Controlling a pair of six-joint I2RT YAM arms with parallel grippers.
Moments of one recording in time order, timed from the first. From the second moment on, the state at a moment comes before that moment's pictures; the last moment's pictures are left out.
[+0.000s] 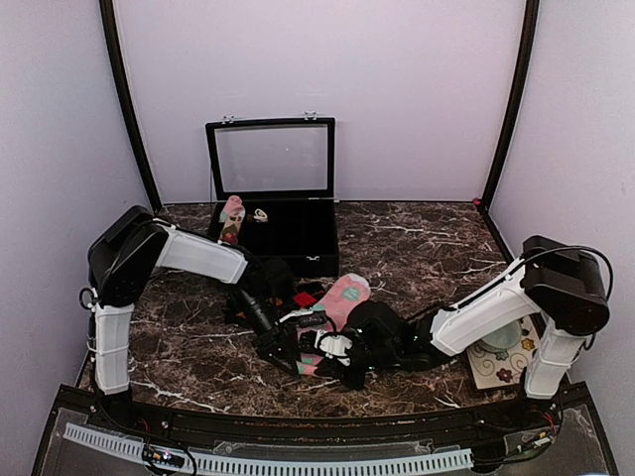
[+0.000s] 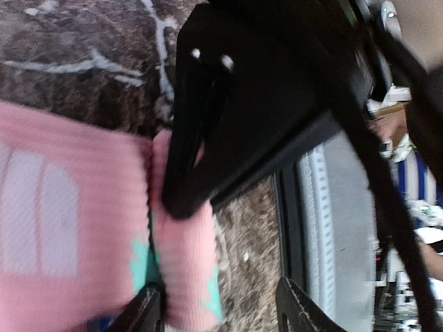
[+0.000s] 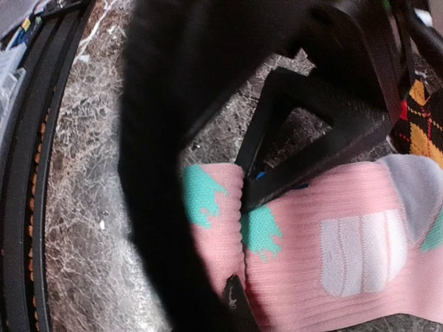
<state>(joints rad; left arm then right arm) -0.76 2.11 1.31 -0.89 0.99 0.68 1.17 1.79 0.73 0.32 -0.19 -0.18</state>
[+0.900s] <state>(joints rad) -0.89 1.64 0.91 -0.39 0.59 0.81 0.96 1.97 0.92 0.15 -0.74 0.29</state>
